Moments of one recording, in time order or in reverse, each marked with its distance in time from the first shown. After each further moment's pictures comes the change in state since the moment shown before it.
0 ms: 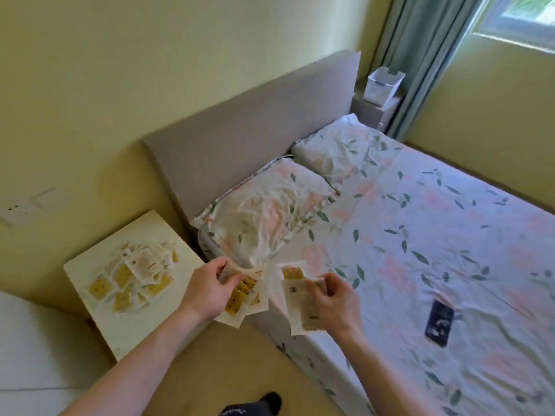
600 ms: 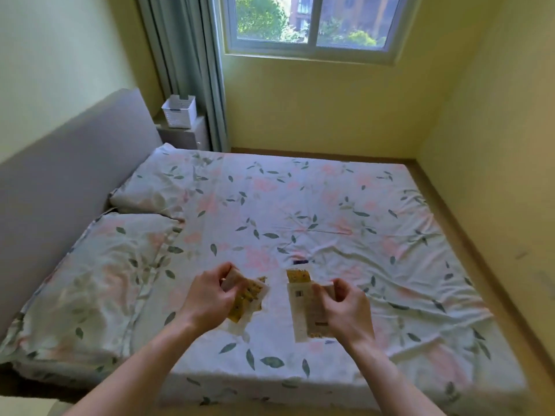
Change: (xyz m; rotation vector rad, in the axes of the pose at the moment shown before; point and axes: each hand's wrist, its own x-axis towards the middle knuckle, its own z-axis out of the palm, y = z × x) left_hand -0.046 0.228 0.233 0.095 -0.502 0.494; right_hand -0.115 0.139 -0.268 0.248 0.637 0.114
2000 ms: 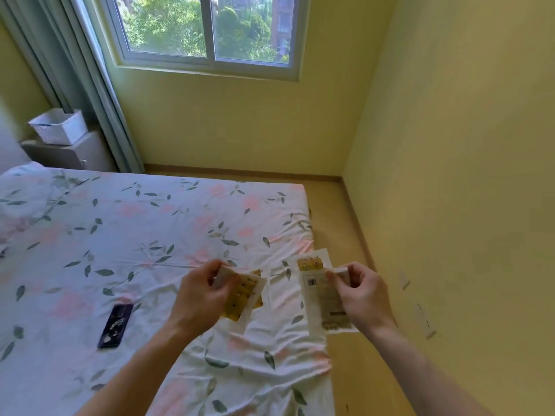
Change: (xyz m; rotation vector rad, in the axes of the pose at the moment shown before) left_hand 0.133 0.510 0.582 -0.214 0.087 0.105; right_hand 0.350 0.221 -0.705 -0.055 0.063 -0.129
